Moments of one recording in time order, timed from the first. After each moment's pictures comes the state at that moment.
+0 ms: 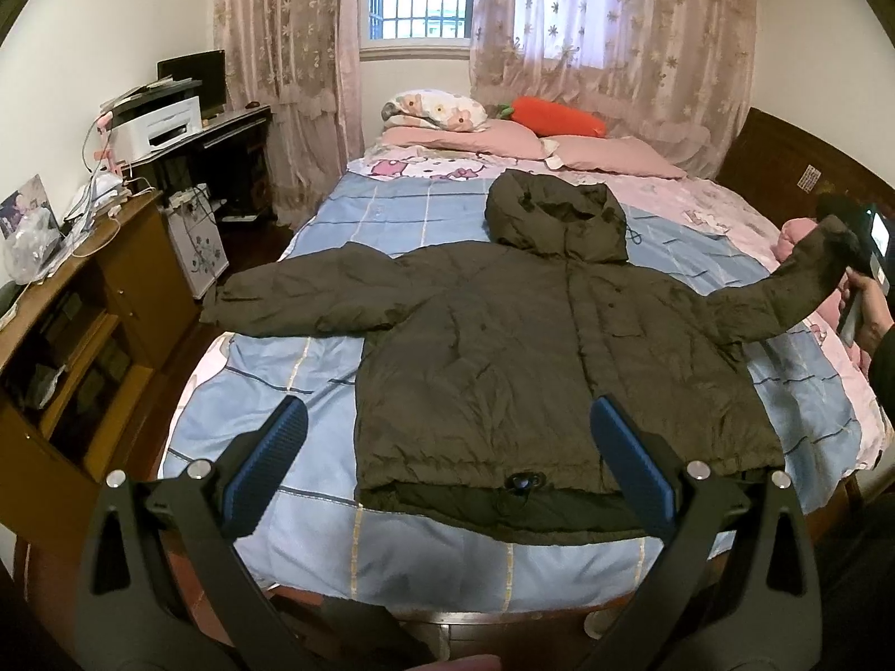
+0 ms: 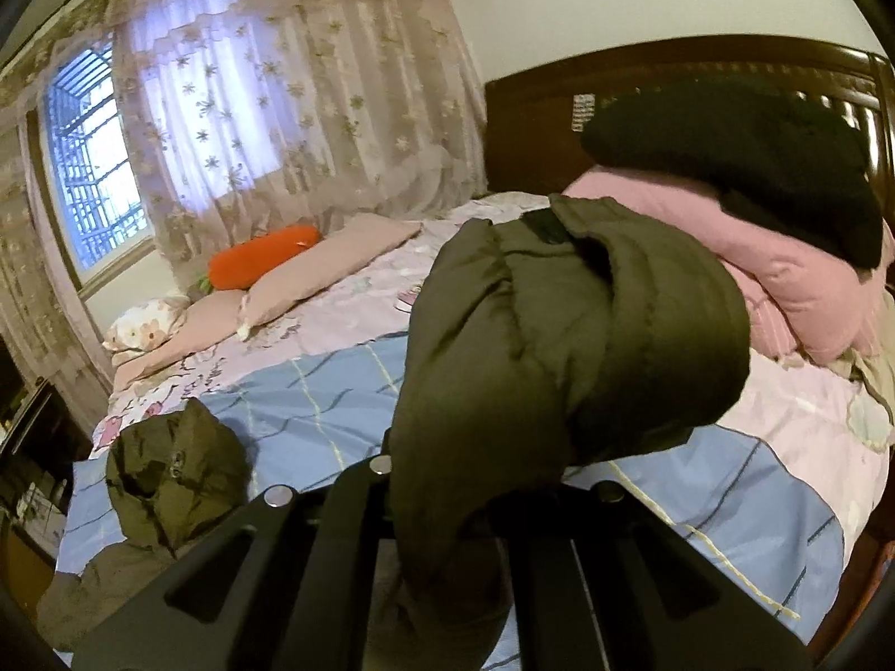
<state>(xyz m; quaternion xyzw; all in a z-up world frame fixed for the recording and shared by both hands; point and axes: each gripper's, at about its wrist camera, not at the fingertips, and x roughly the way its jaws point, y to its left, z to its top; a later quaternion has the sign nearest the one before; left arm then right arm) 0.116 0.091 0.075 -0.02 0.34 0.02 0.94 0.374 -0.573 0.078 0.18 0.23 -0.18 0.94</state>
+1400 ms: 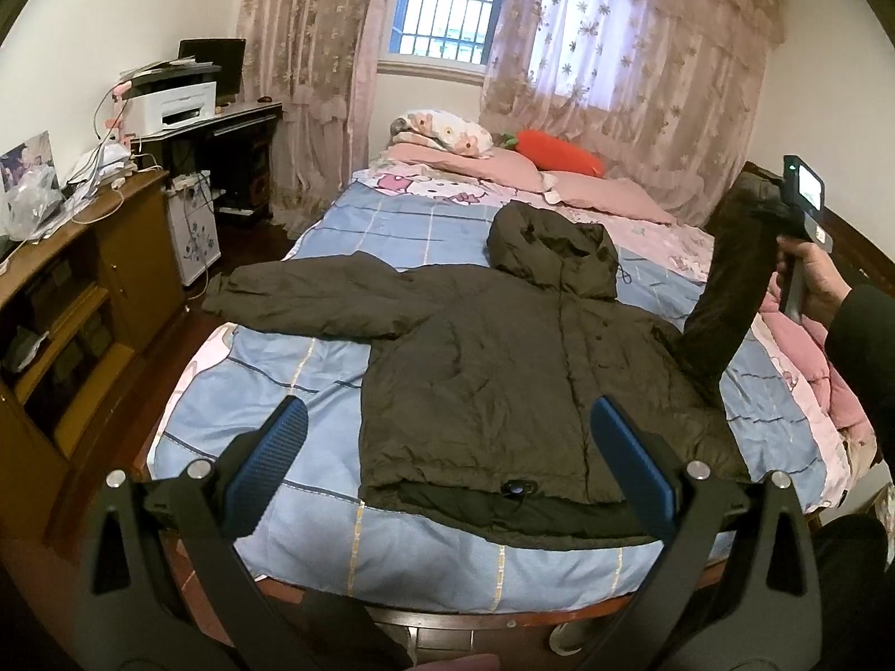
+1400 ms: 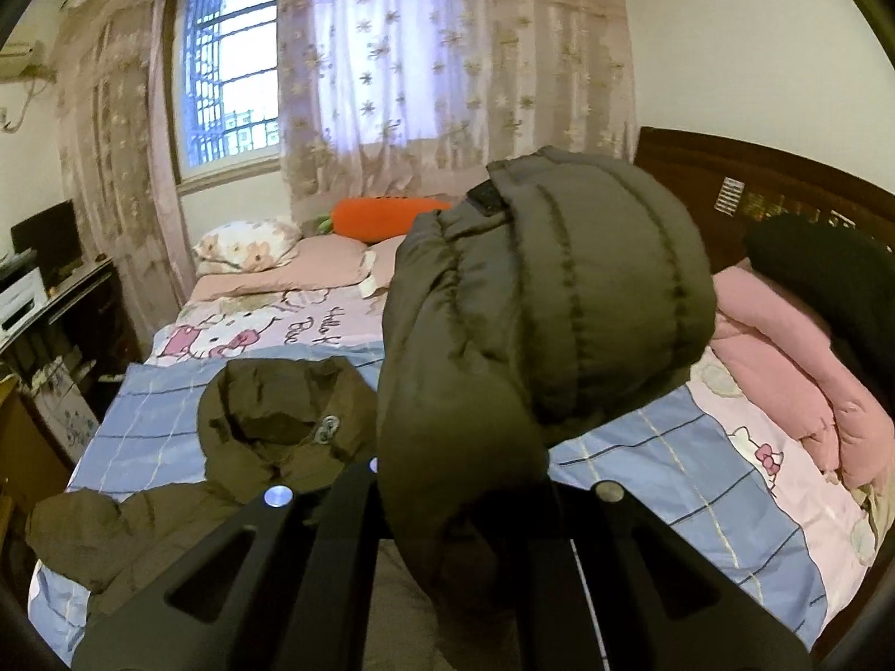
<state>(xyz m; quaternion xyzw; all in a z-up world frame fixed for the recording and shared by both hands) 0.085 0.131 0.085 -0.08 0.31 0.00 0.95 0.441 -0.351 0.154 0.04 0.27 -0.06 0.96</state>
